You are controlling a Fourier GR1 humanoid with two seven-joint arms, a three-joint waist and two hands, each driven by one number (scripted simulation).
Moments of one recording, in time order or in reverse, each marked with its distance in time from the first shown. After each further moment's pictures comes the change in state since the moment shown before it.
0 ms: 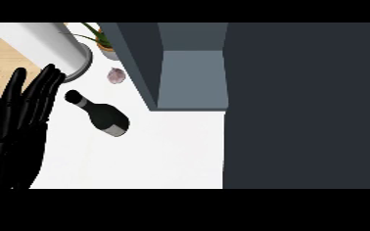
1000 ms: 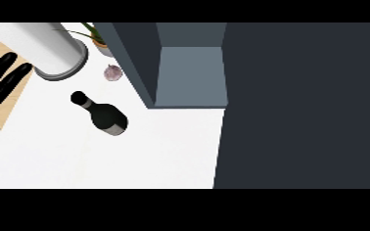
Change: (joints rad) left arm -0.135 0.355 0.257 0.198 0.982 -0.460 0.254; right arm 0.198 0.071 0.245 -0.359 -0.068 -0.014 0.313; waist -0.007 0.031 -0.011
